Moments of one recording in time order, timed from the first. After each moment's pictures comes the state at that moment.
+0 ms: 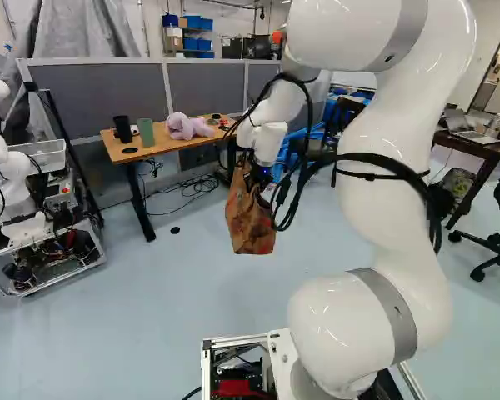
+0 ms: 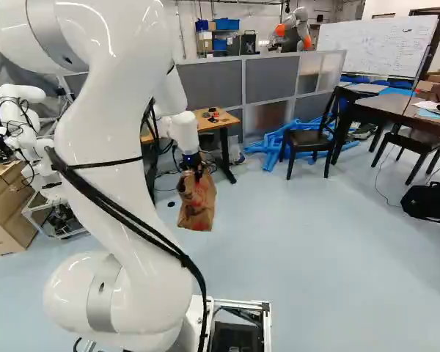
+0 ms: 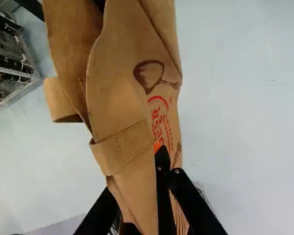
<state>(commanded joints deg) 4.7 -21.6 -53.5 16.4 -15.8 -14.4</state>
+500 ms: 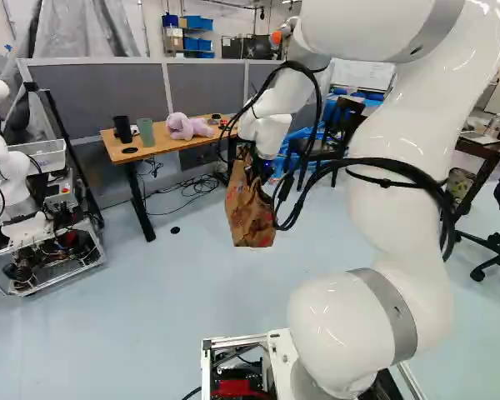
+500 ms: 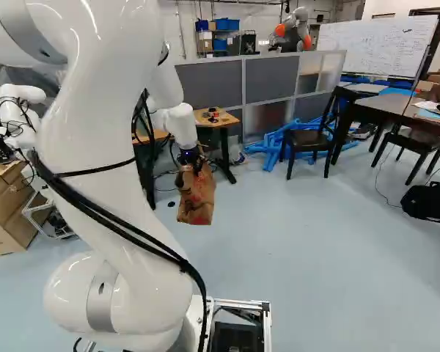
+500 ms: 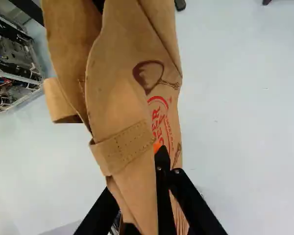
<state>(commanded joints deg) 4.7 -16.5 -51.9 16.4 -15.8 -14.4</state>
